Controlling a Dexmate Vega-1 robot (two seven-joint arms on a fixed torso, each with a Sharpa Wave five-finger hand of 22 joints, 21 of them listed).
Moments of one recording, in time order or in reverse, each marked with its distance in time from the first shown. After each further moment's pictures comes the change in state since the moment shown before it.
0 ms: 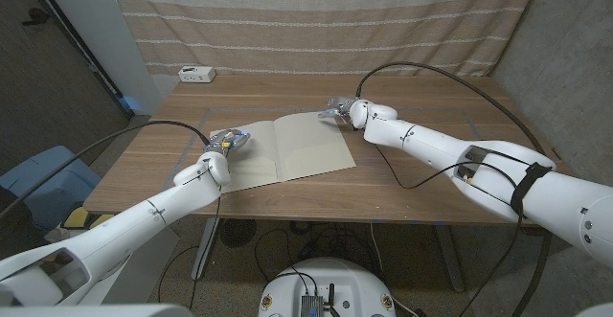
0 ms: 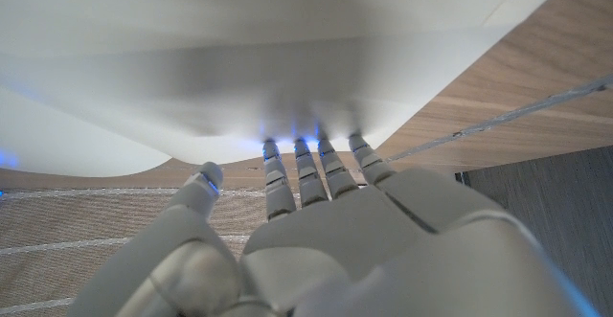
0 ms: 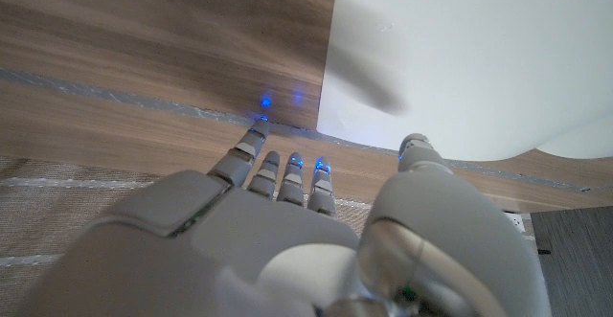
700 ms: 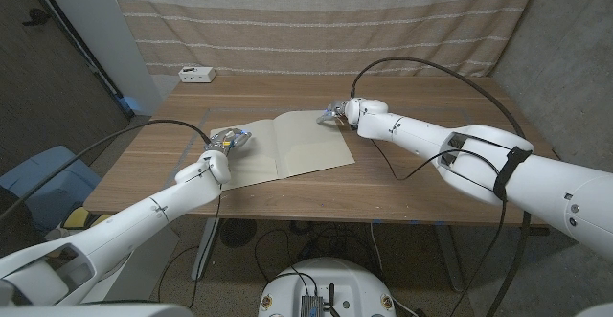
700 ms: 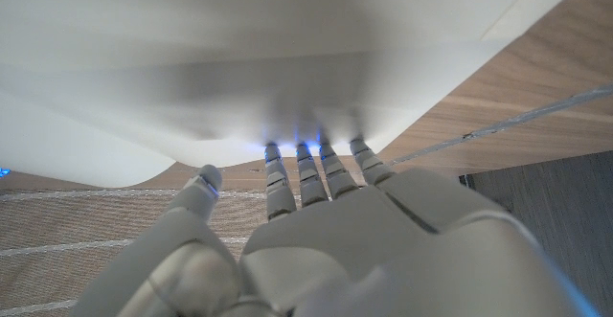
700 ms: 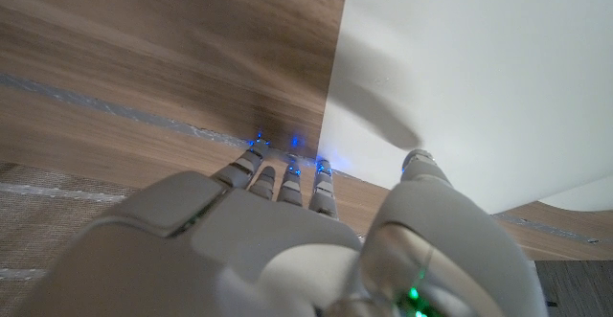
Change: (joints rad) left arm -0.023 -0.013 0.014 0.044 -0.006 -0.038 -0.015; left_hand -0.021 -0.003 -0.008 0.008 0.000 -0.015 0.003 -0.015 0.007 -0.015 -0.004 -0.015 0.003 -0.018 -0.018 -0.007 0.000 -0.009 -0.005 -0.009 0.001; right arm 0.073 0.078 -0.075 0.164 0.002 0.036 0.117; right_hand -0.128 0.023 -0.046 0.048 0.004 0.066 -0.006 0.023 -0.003 -0.100 -0.011 -0.003 0.000 -0.161 -0.003 0.000 0.005 -0.199 0.016 -0.001 0.005
